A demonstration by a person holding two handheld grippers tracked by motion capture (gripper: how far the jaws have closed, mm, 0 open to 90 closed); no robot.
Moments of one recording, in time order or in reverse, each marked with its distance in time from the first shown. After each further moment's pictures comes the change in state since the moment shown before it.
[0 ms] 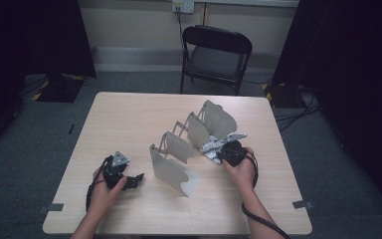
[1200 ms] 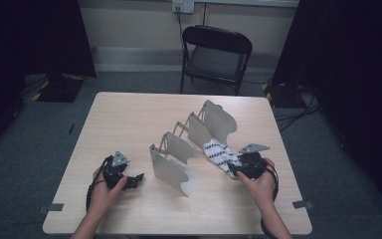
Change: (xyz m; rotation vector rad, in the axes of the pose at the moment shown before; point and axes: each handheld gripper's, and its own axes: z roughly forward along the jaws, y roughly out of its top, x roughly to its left) left arm 0.000 0.000 0.000 -0.001 0.002 0.000; right arm -0.007 -0.037 -0.066 -0.061 0.004 0.035
